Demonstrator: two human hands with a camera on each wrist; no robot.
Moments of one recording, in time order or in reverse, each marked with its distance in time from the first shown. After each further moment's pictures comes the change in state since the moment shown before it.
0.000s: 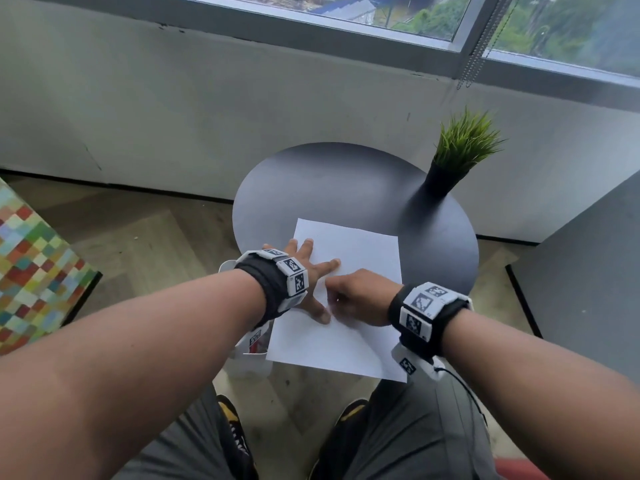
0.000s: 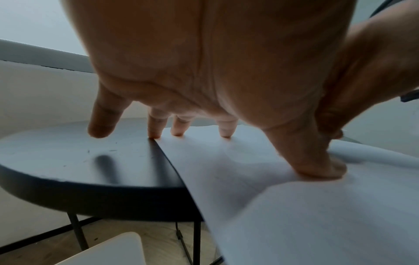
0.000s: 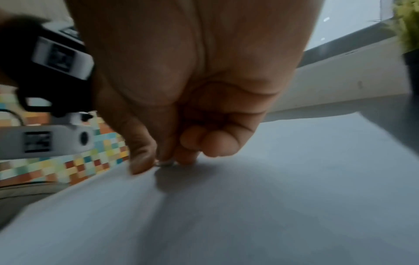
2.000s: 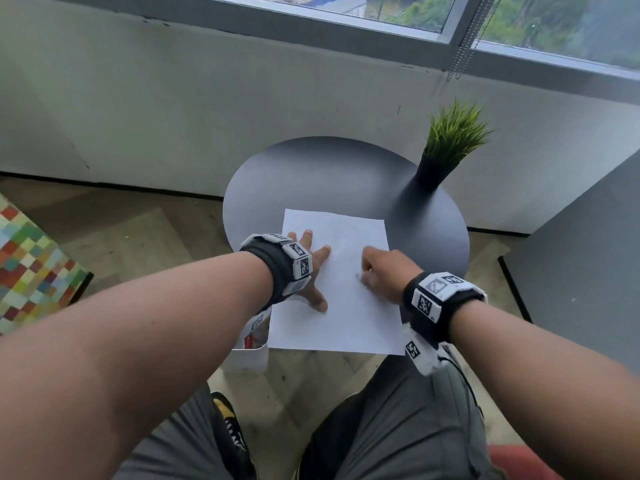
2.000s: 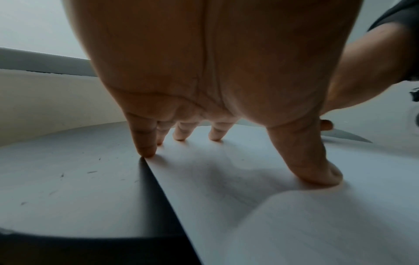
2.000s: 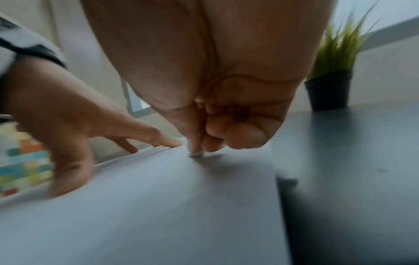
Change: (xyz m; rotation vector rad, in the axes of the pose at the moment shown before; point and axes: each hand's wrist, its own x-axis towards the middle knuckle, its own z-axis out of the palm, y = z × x) left_hand 0.023 0.010 -0.007 0.045 -0.034 -0.024; right_hand -0.014 0.039 -0.011 0.072 0.174 0.393
